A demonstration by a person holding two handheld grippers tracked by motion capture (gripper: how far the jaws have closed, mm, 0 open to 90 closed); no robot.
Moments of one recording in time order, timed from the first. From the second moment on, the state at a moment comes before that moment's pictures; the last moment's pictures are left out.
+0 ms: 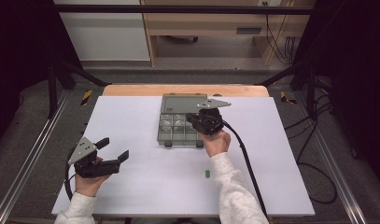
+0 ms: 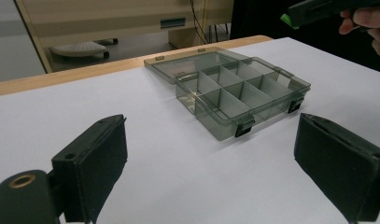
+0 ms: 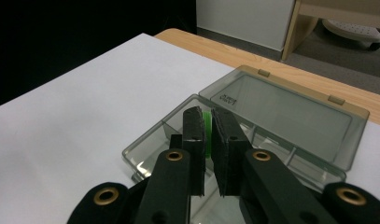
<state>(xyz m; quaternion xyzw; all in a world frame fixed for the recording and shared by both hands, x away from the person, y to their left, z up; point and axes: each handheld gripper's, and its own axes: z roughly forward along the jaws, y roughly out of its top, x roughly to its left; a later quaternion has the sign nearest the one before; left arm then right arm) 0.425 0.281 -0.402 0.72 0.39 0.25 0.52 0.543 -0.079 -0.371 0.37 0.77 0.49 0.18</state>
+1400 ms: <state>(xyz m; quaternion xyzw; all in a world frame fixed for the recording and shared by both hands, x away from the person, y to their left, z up) 0.423 0.284 -0.399 0.71 0.39 0.25 0.53 0.605 0.006 -0.398 0.39 0.77 0.47 0.17</state>
